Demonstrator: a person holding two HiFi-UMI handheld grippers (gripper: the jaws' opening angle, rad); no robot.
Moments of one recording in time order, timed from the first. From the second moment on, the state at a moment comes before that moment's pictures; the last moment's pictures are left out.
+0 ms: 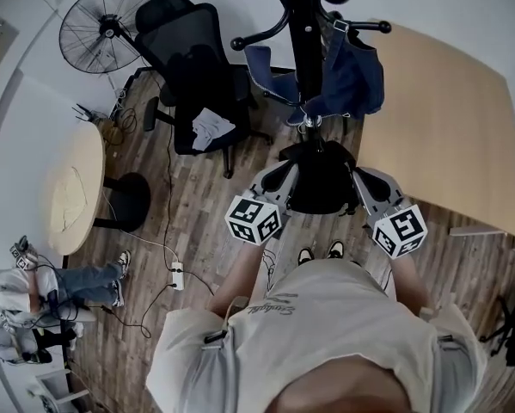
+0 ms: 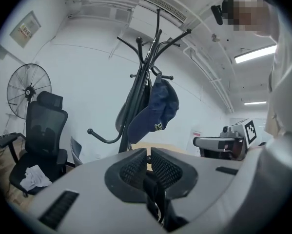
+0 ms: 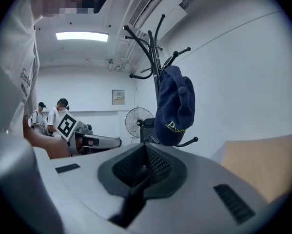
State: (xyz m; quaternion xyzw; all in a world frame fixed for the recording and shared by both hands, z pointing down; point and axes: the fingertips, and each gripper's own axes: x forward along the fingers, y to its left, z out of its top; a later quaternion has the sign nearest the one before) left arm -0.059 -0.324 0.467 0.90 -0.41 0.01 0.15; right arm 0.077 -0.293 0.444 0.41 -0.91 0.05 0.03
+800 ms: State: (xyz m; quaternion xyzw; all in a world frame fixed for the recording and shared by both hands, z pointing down) left arm -0.059 -0.305 0.451 0.90 -0.42 0.04 0.08; right arm 0.091 -0.291 0.439 0.45 -0.89 0.04 0.02
